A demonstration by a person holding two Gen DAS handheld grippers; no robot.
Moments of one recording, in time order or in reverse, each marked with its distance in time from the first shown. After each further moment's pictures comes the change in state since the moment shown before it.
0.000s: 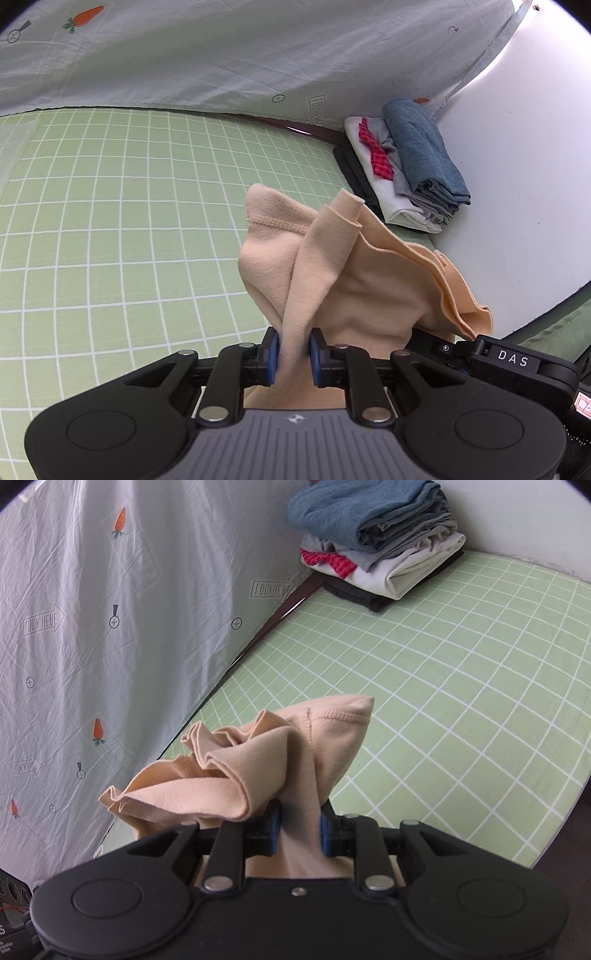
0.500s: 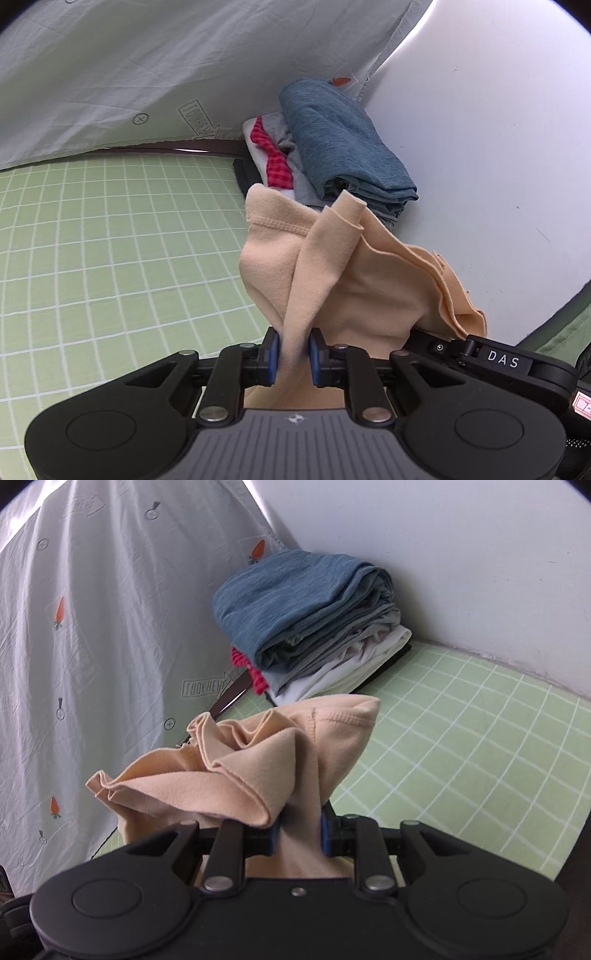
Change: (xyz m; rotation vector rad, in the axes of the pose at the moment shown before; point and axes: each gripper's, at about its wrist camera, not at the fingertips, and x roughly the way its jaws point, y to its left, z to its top) left arm 0.146 -0.175 0.044 0.106 -0.057 -0.045; right arm 0.002 -0.129 0.157 -0.032 -0.137 -0.035
